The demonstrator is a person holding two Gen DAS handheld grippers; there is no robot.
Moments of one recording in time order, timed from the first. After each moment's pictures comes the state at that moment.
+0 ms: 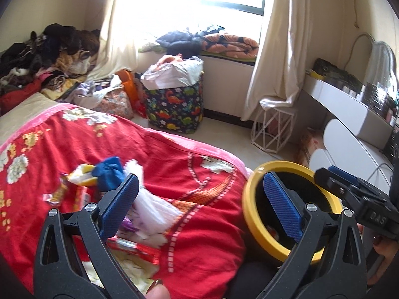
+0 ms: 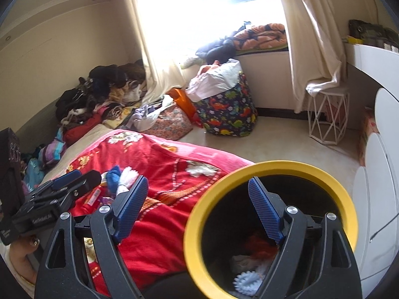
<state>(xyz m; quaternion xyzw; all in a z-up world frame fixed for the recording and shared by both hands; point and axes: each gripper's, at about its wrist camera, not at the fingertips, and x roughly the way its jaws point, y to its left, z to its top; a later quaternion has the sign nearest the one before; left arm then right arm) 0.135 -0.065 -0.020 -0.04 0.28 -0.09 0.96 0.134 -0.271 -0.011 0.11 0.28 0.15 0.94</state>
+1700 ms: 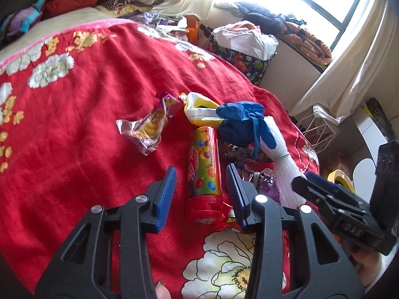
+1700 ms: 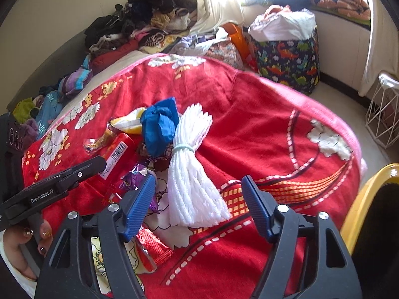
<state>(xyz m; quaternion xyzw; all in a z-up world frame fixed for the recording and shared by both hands) 0.158 0.108 -0.111 -0.21 0.40 0.02 0.89 0.235 -0.083 -0.095 0.01 0.44 0.29 0.85</state>
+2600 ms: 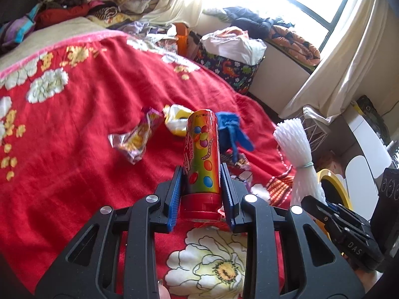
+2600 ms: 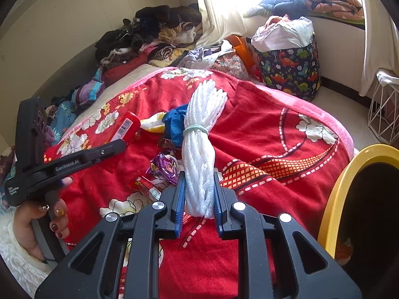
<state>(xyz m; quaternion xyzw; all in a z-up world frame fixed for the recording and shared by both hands) 0.145 0.094 -0.080 -0.19 0.37 -0.01 0.91 0.184 -0.121 -0.067 0.04 0.39 0.30 0.87</state>
